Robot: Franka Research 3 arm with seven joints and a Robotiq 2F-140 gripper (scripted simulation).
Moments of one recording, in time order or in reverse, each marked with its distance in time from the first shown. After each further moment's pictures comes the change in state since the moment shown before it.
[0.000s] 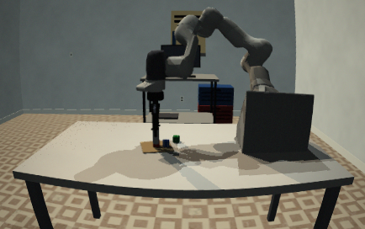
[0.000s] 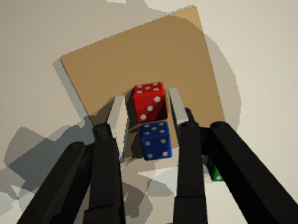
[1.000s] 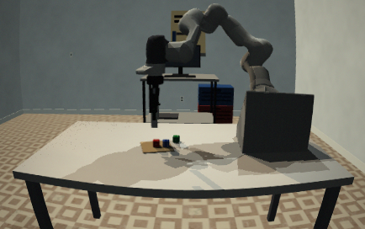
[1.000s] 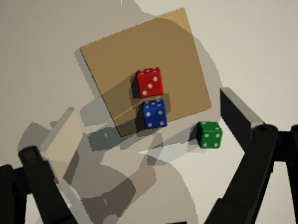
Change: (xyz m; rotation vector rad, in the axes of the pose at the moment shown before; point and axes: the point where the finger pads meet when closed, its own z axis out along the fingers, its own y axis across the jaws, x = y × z) arm 0.001 -0.001 -0.071 -0.002 0.003 0.001
